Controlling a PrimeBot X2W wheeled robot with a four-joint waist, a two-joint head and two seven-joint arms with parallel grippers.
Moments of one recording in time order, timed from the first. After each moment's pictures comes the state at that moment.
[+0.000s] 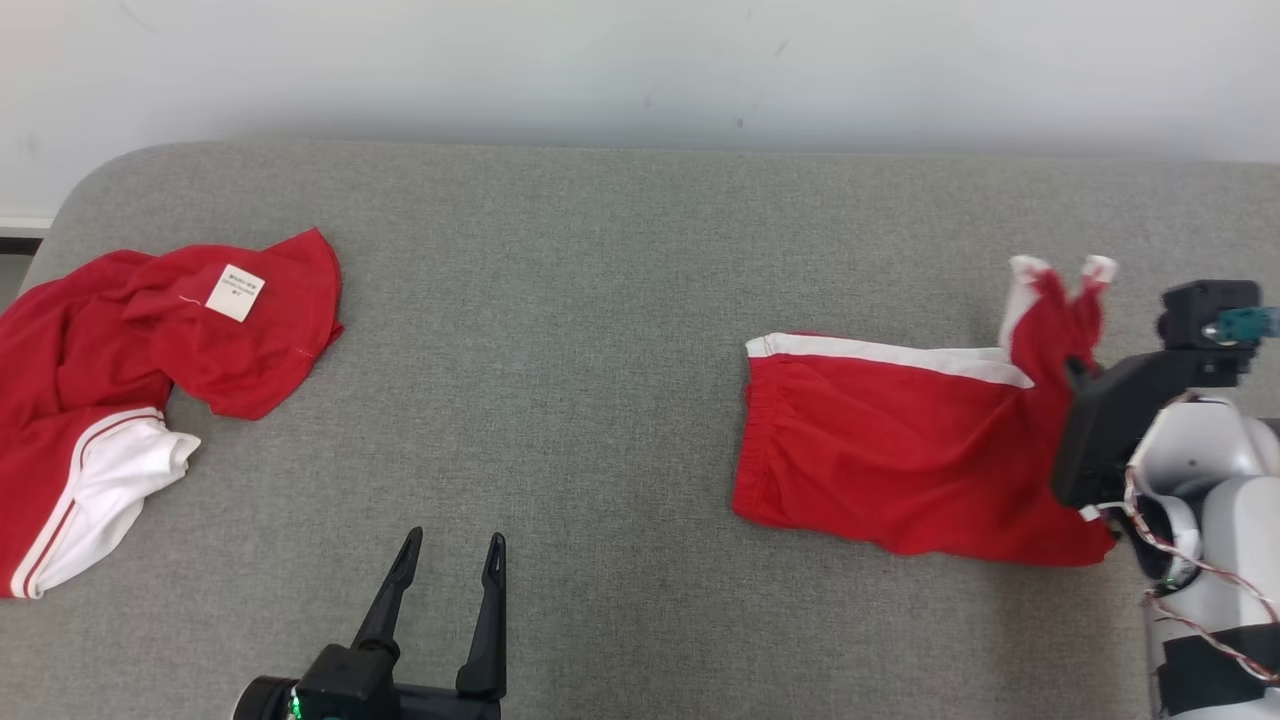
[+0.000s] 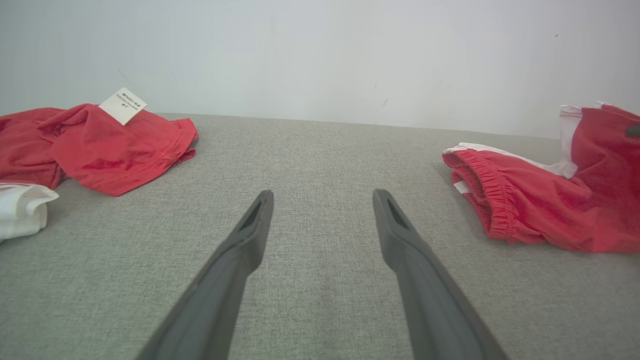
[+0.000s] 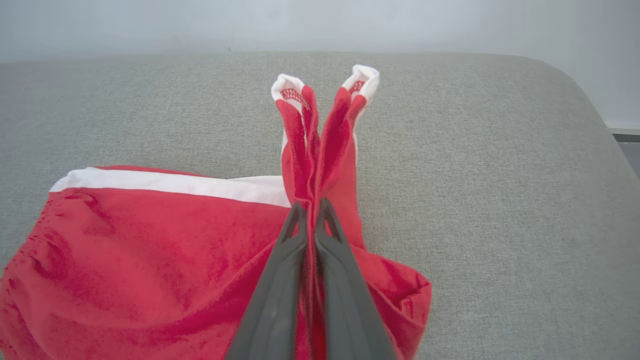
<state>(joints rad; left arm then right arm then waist) -0.06 0.06 -0.22 0.17 -0.19 -0.04 -0.26 -0.44 -0.21 -0.23 0.19 0.07 0.13 0.69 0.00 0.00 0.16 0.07</state>
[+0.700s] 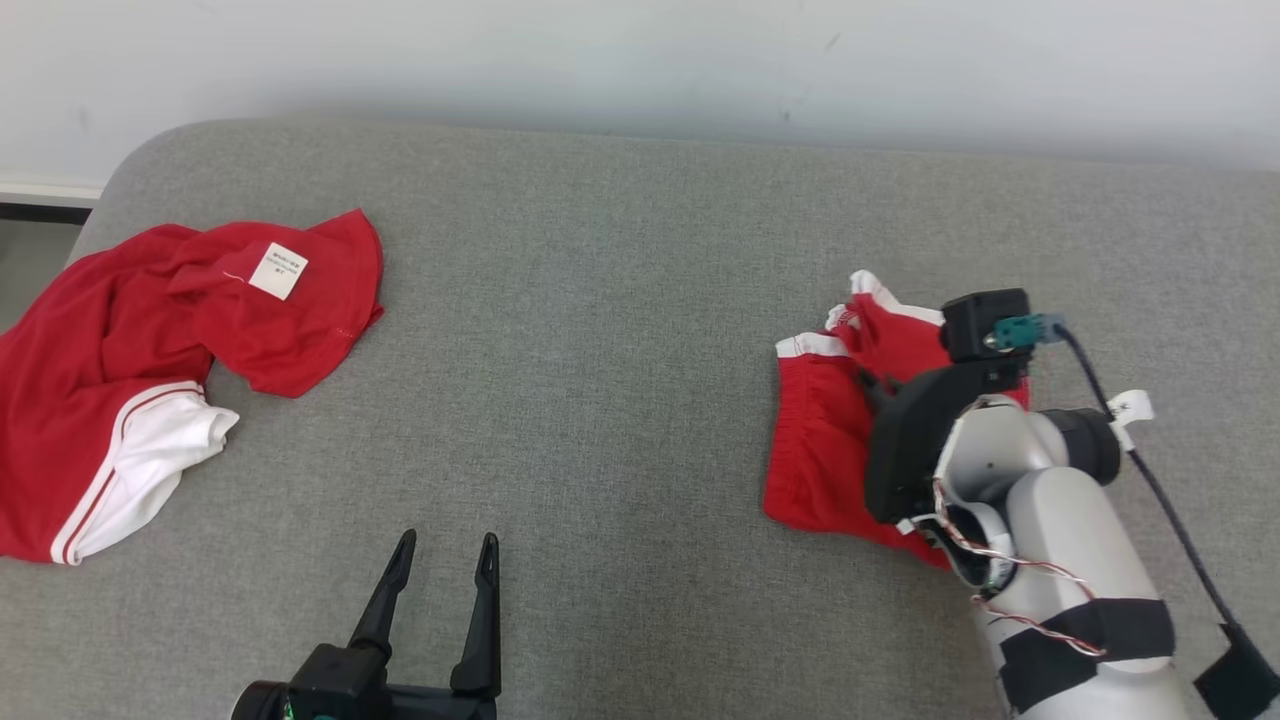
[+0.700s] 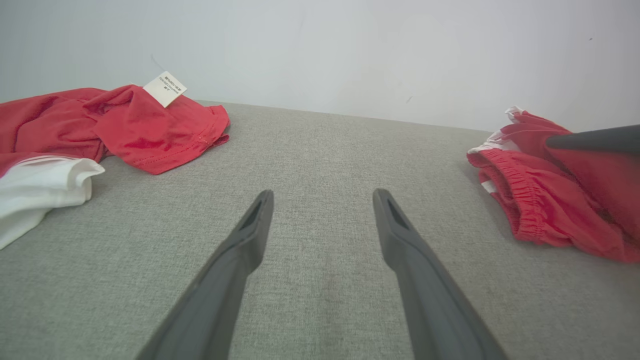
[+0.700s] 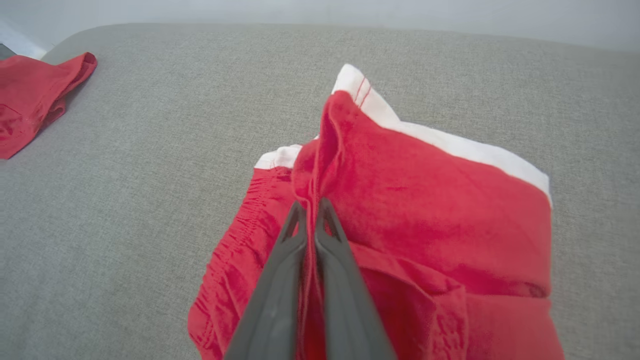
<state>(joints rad) -0.07 0.05 -0.21 0.18 -0.22 -0.04 -0.26 -0.52 -0.07 0.01 0.33 0.13 0.13 0.60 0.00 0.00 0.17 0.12</state>
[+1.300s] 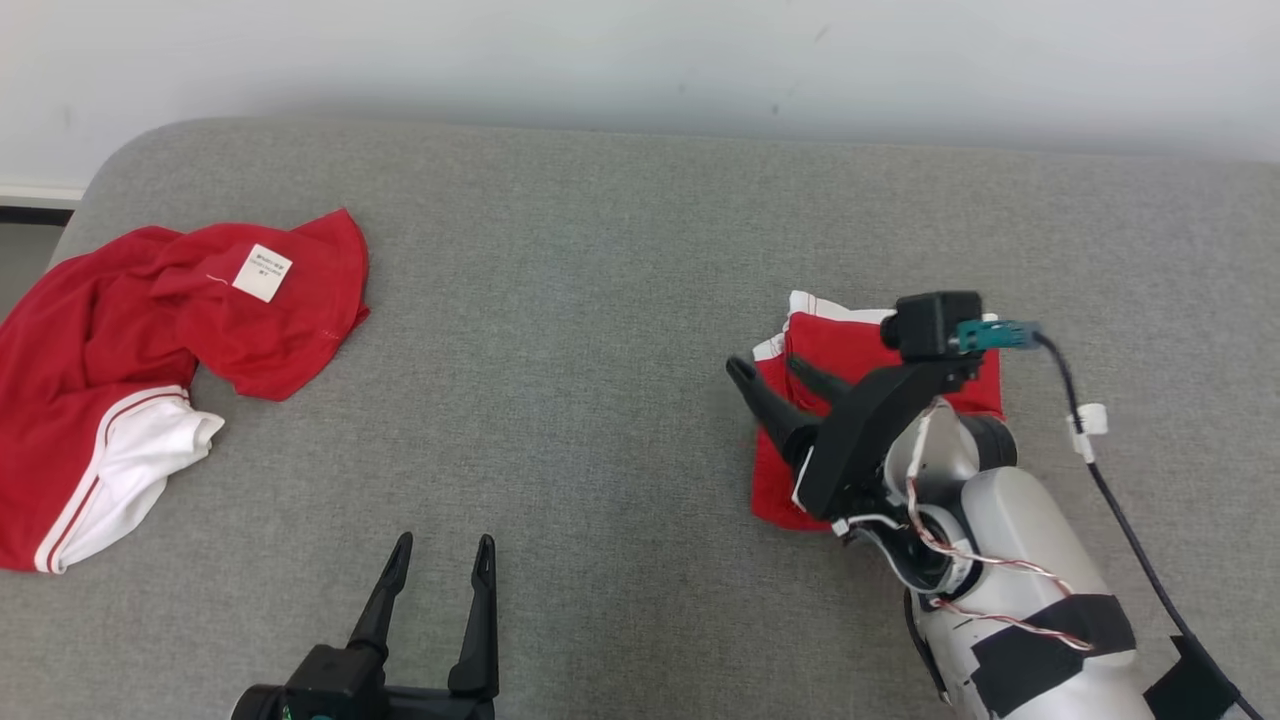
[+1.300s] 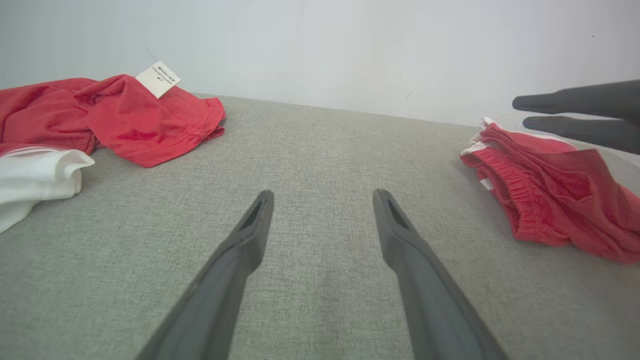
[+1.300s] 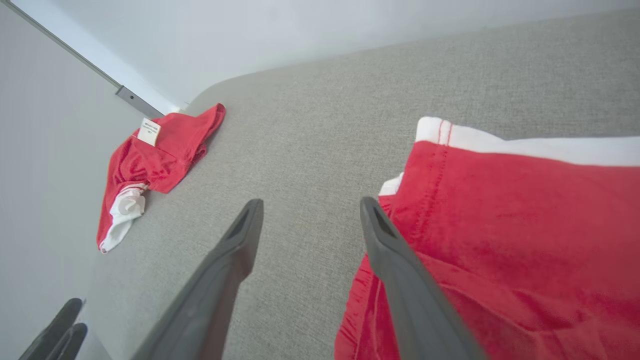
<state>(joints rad) -0.07 0.05 -0.20 0.19 -0.23 -0.04 -0.26 -0.53 -0.05 0.15 0.37 0.47 0.13 0.50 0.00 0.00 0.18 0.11</state>
